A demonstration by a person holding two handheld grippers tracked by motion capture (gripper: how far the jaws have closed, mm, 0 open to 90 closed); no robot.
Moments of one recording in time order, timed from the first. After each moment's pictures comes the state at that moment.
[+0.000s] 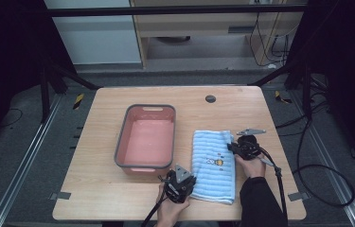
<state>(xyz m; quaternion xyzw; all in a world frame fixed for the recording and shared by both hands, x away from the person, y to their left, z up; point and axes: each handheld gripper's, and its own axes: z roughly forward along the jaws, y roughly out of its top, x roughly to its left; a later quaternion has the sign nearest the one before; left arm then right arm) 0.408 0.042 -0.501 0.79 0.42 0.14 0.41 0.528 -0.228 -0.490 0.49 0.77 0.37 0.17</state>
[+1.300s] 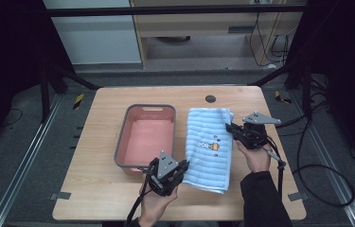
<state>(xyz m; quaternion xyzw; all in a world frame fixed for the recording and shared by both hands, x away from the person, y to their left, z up) 0.396 0.077 -0.406 0.77 0.36 0.20 0.48 0.501 -0.210 -0.386 0.43 0.73 0.47 0.24</state>
